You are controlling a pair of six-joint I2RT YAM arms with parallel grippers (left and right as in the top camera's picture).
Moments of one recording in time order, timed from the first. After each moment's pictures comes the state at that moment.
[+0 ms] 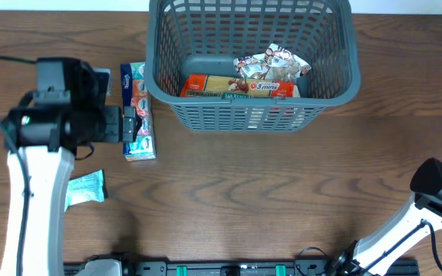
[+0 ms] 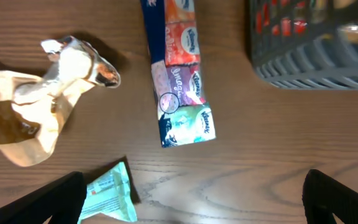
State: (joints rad) left arm 0.02 1.36 1.39 -1.18 0.10 0.07; right arm -0.56 2.12 2.93 -1.60 0.17 0.20
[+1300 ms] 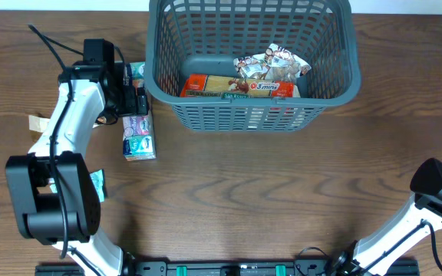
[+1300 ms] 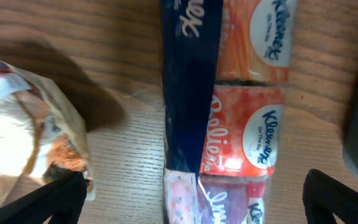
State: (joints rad) left arm 0.02 1.86 1.39 -0.84 0.02 -0.07; right arm -0.56 2.12 2.93 -1.60 0.17 0.20
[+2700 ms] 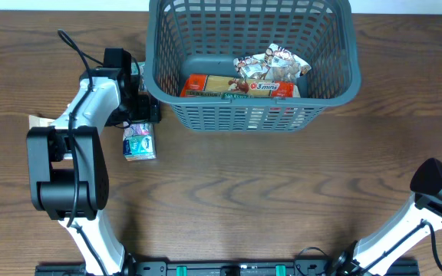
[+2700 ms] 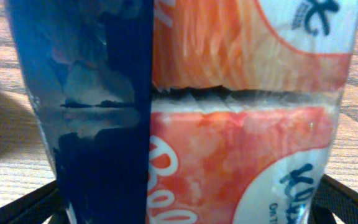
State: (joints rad) left arm -0.02 2.01 1.39 -0.81 0.05 -0.07; right arm -0.56 2.12 2.93 -1.60 0.17 0.20
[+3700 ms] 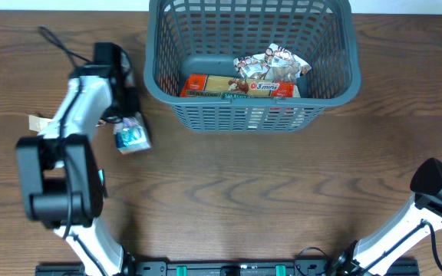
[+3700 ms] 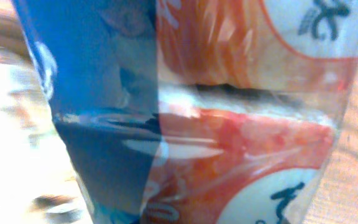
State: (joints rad) left arm 0.04 1.92 1.41 -0.81 -0.06 -0.22; right arm -0.56 2.12 2.93 -1.60 0.17 0.20
